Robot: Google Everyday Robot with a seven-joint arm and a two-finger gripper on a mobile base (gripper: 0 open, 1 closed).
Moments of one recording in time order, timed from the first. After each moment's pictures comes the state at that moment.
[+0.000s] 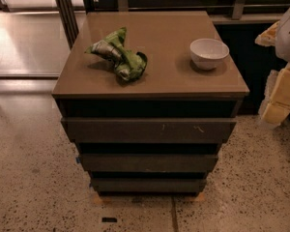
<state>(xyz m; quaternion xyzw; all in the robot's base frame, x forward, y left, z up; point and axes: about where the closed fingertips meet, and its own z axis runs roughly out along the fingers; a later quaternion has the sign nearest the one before) 0.438 -0.217 0.977 -0.60 0.78 -0.03 0.16</state>
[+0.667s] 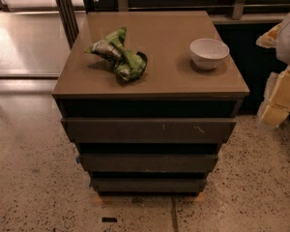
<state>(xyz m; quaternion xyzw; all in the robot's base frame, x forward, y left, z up) 0.438 -0.216 0.973 -0.60 0.78 -0.03 0.17</state>
